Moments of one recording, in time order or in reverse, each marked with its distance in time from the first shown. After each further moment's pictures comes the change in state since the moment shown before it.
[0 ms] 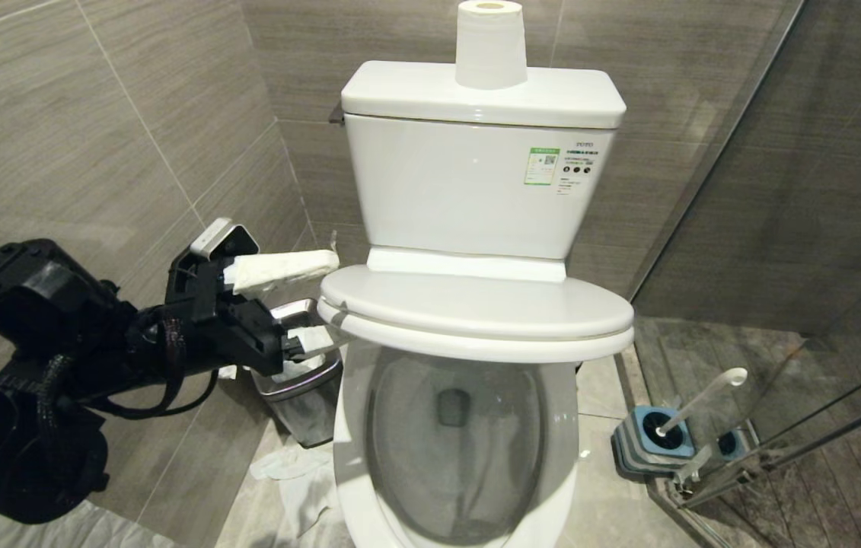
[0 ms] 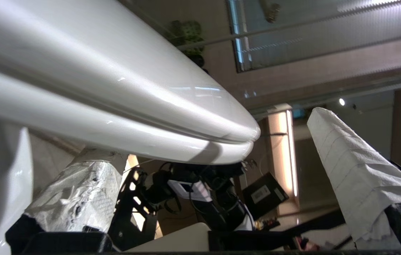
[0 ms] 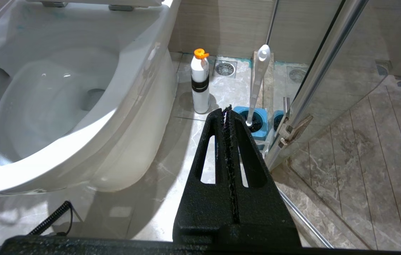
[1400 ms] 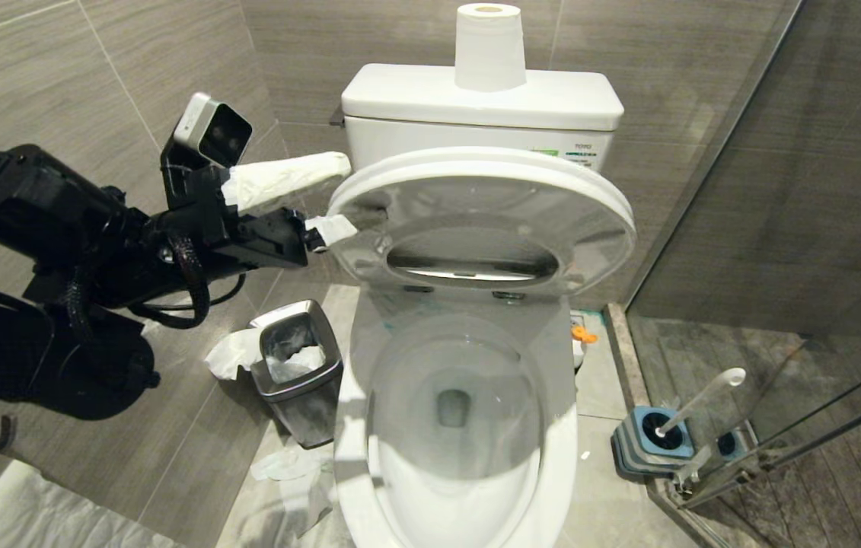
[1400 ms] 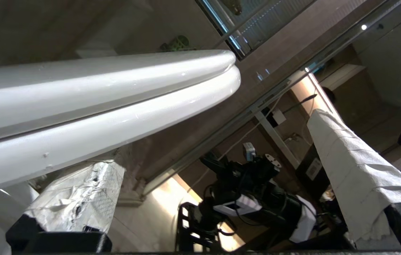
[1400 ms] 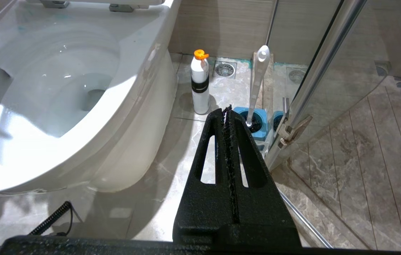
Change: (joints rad) left arm -0.017 0.069 -0.355 -0.001 -0.008 0.192; right arm 0.000 0.000 0.000 0.000 0.000 0.000
